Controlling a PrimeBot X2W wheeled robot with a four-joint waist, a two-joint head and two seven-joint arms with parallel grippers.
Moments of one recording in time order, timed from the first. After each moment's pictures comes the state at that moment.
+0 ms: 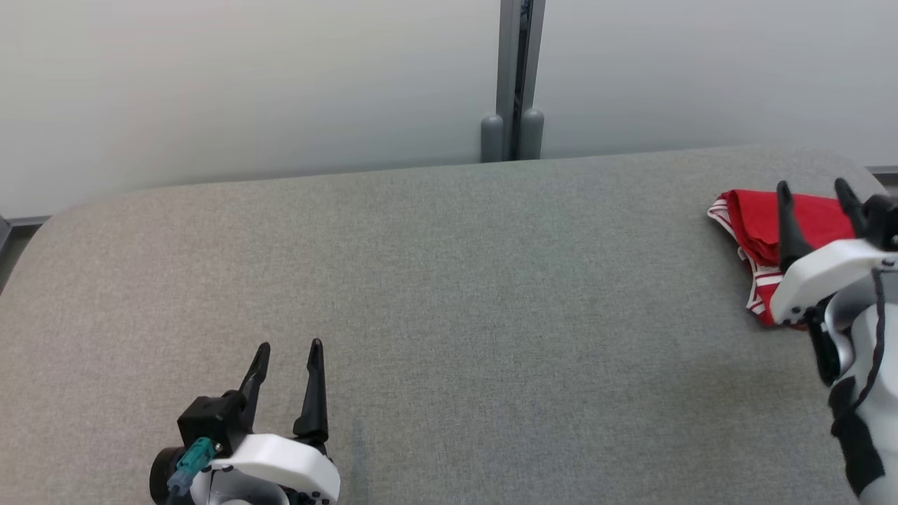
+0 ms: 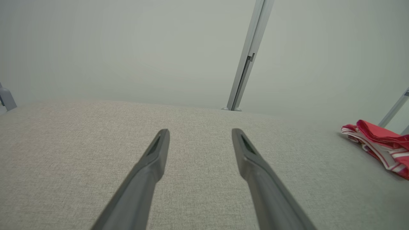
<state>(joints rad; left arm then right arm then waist) -0.11 0.09 -0.26 0.33 -0.42 0.12 -0.26 -0.72 -0.20 -0.08 0.97 0.02 0.13 -0.26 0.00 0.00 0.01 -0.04</state>
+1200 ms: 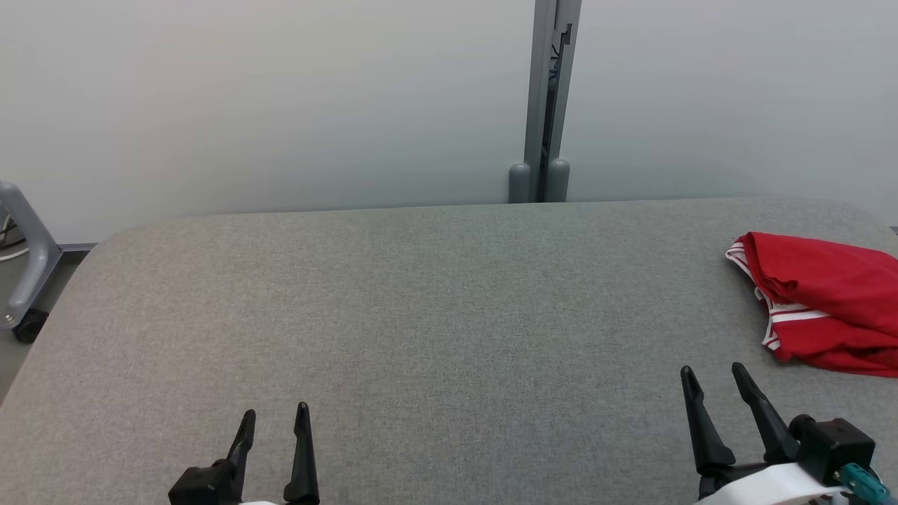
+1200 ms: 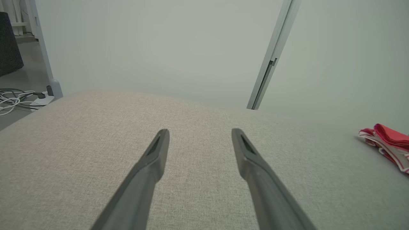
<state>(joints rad) 0.08 0.09 -0.24 0.23 -0.40 0.18 -0.26 0.02 -0.05 0.06 0.21 0.25 0.13 -0.22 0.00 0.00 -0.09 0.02</state>
